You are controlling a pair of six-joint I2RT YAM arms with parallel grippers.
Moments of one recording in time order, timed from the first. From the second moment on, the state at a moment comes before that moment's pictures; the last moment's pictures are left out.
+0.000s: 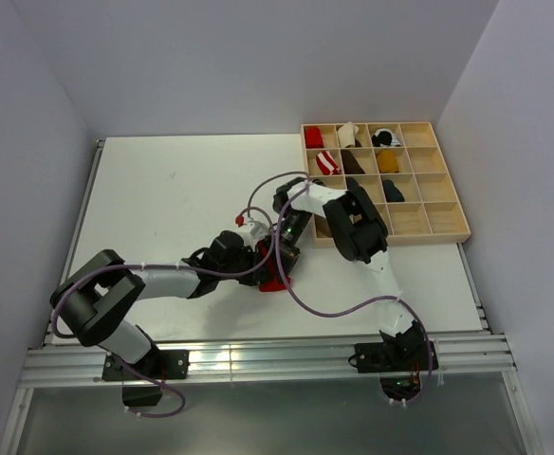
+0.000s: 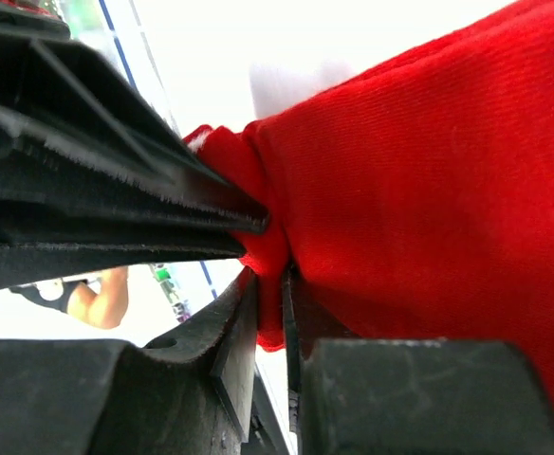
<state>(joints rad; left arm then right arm) -0.79 1.53 0.54 0.37 0.22 -0.63 0.57 2.40 1.76 -1.39 -0.90 -0.68</state>
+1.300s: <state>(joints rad) -0.59 1.78 0.77 0.09 0.57 -0.84 0.47 1.99 1.41 -0.83 -0.69 -0.41</state>
